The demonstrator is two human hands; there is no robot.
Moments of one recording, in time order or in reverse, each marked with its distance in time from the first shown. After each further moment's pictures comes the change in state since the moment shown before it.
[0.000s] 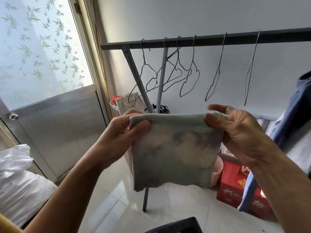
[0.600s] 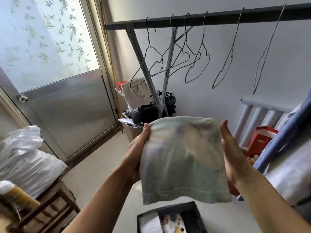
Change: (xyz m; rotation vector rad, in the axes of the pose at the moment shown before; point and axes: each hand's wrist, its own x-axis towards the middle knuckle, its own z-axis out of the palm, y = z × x) left_hand -0.018 -0.056 0.067 -0.811 0.319 -0.734; right_hand -0.004 0.079 -0.029 0.068 0.024 0.520
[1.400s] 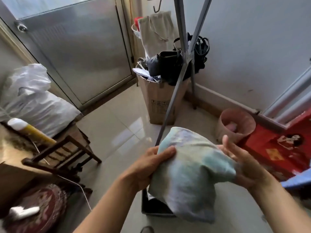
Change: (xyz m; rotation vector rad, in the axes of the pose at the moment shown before) left_hand 0.059 -0.135 -0.101 0.224 0.092 -0.287; right_hand 0.112 0.130 -0.053 0.231 -0.630 0.369
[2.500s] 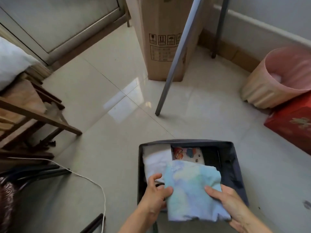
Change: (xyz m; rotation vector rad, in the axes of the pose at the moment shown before) left_hand 0.230 -0.378 -0.127 -0.171 0.278 -0.430; right_hand 0.123 0.323 -0.292 -0.019 0.908 0.375
